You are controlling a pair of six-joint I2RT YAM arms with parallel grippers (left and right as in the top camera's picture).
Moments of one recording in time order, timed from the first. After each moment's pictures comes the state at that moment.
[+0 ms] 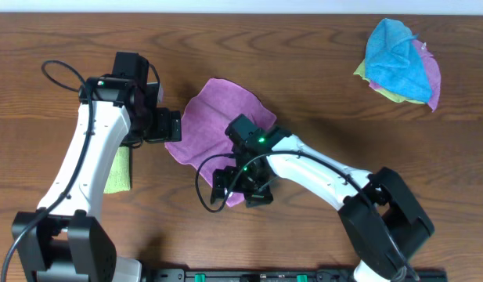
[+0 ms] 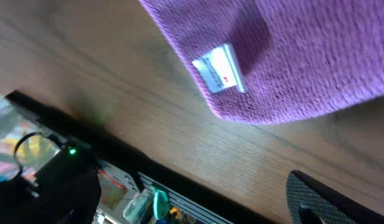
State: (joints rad) left arm -0.09 1.63 1.36 -1.16 0.13 -0.14; right arm 0.75 1.86 1.19 -0.86 -0.58 0.72
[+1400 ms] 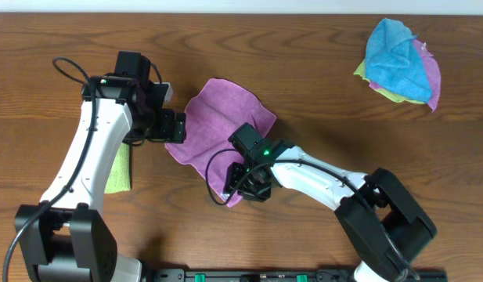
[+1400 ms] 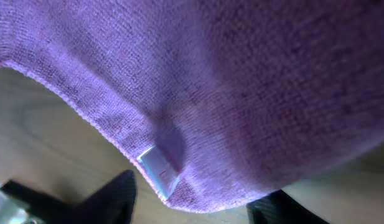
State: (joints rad) left arm -0.09 1.65 1.36 -1.14 0.20 -0.01; right arm 0.76 1.84 1.04 -0.57 -0.40 0.96
